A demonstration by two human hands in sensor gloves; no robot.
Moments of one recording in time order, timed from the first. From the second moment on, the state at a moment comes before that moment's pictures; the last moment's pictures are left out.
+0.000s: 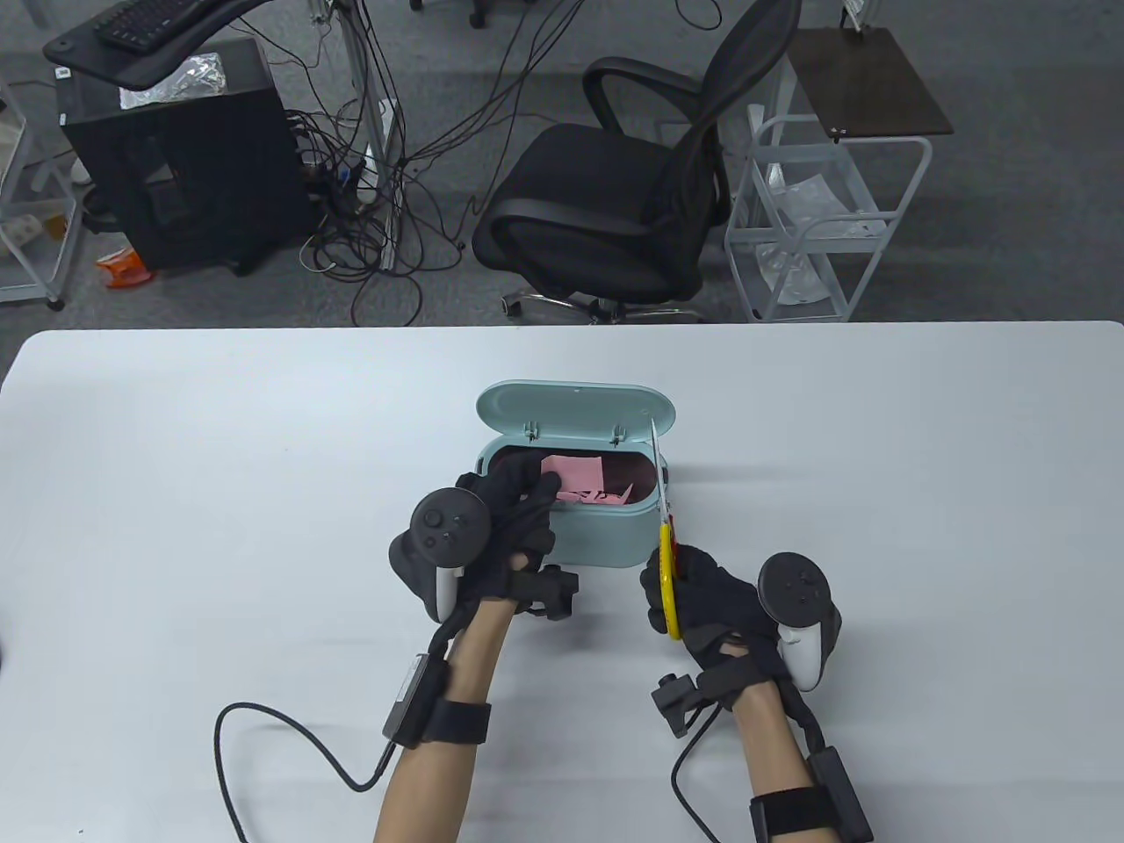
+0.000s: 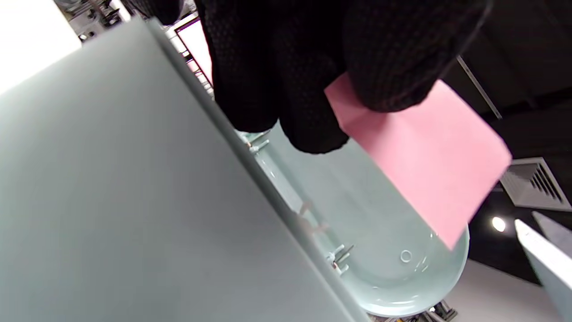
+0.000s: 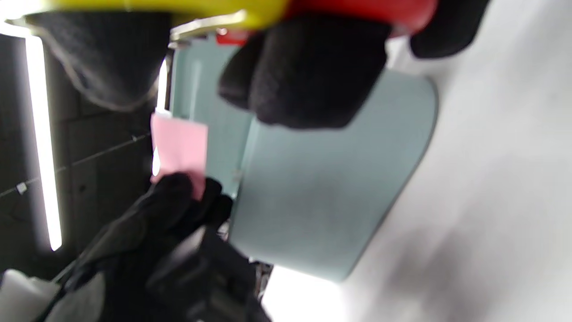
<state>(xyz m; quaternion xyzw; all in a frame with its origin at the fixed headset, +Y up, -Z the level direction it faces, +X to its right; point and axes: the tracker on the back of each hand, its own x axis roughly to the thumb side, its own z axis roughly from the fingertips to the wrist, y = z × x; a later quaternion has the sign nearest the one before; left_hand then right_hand) -0.124 -0.708 -0.366 0.17 0.05 0.49 0.85 0.157 -0.759 -0.314 0.00 0.05 0.80 0.60</state>
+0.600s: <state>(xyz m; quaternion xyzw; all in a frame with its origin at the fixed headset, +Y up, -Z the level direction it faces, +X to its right) -0.144 -0.717 -0.381 0.03 0.10 0.63 0.77 0.128 -0.780 -0.315 0.06 0.17 0.84 0.52</state>
